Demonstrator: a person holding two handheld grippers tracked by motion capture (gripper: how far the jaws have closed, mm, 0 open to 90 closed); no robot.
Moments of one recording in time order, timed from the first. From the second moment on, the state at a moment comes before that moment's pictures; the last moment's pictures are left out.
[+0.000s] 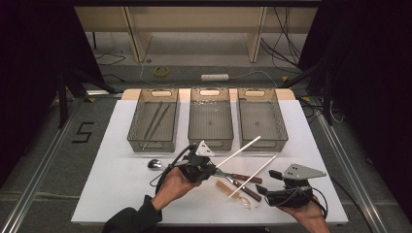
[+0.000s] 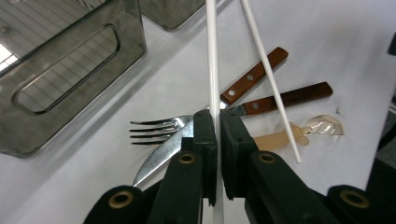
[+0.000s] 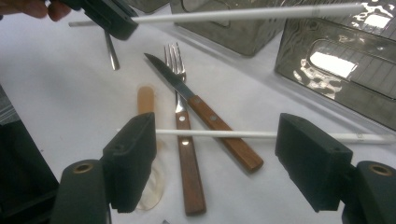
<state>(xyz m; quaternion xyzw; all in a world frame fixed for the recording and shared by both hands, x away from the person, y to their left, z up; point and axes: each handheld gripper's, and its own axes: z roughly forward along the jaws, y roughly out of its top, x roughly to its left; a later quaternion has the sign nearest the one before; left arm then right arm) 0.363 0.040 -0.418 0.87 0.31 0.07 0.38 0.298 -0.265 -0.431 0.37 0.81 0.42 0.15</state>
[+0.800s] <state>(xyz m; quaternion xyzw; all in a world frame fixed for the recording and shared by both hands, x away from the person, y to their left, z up) 0.370 0.080 -0.385 0.85 0.33 0.09 0.41 0.299 -0.264 -0.433 0.37 0.82 0.42 0.15</state>
